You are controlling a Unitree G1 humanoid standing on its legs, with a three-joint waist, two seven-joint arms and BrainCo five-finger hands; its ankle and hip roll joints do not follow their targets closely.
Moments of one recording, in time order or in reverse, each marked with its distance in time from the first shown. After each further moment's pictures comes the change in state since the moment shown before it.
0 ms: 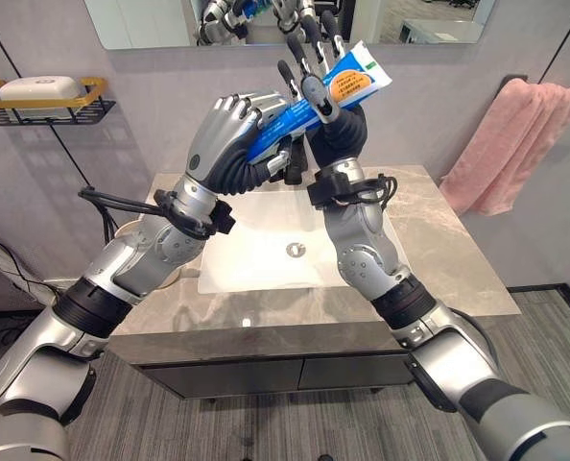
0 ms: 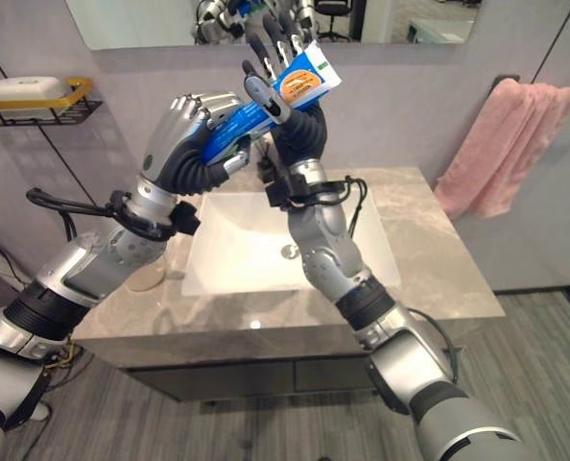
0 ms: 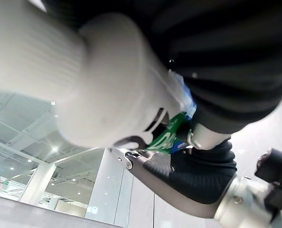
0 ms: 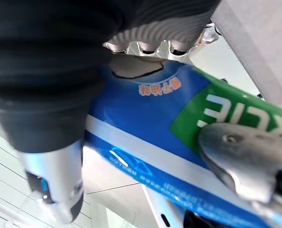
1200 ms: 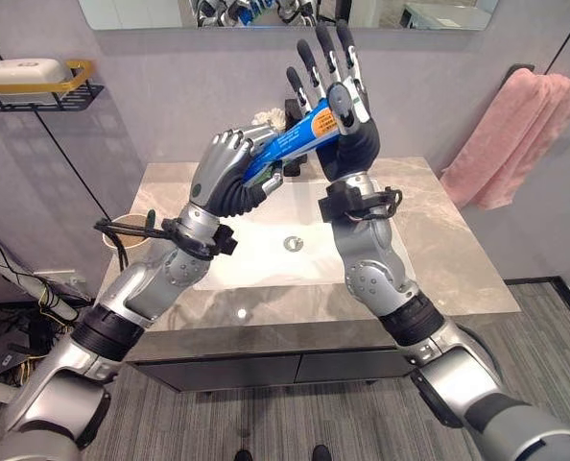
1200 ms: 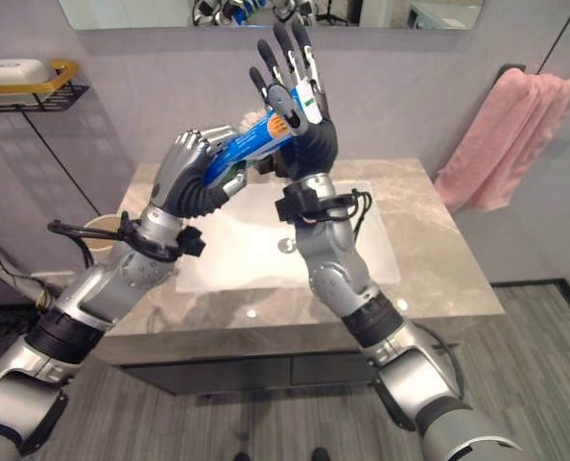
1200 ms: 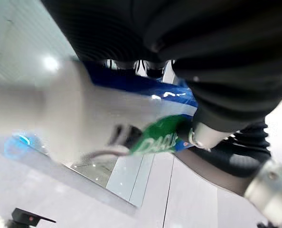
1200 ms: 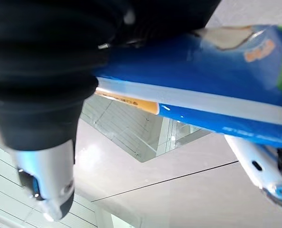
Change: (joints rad) left arm 0.154 -0.121 0.079 -0.009 0.014 0.025 -0.025; right arm 0.113 -0.033 -0.003 -0.168 0.029 0.003 0.003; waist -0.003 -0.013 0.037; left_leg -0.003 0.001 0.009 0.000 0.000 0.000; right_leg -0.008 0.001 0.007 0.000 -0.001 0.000
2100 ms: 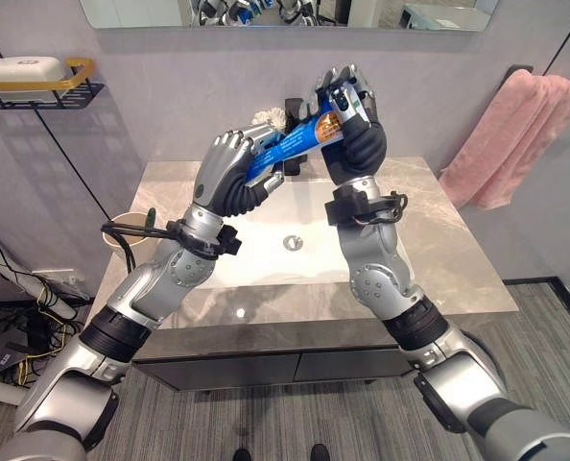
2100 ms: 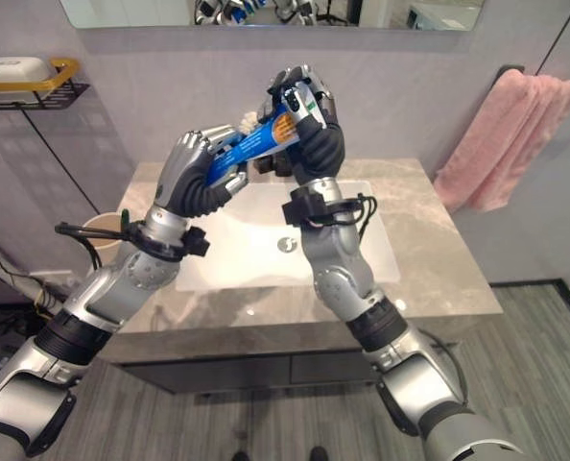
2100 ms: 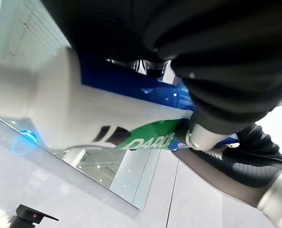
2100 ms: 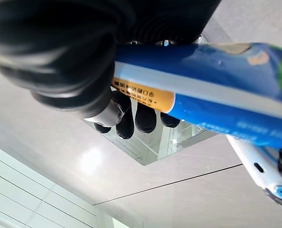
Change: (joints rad) left arm 0.000 -0.014 0.000 -0.001 -0.006 0.029 0.001; right arm 0.025 0.014 -0.020 -0.009 -0.003 -0.001 -0.004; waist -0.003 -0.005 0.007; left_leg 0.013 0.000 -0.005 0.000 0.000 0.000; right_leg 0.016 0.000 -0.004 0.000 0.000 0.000
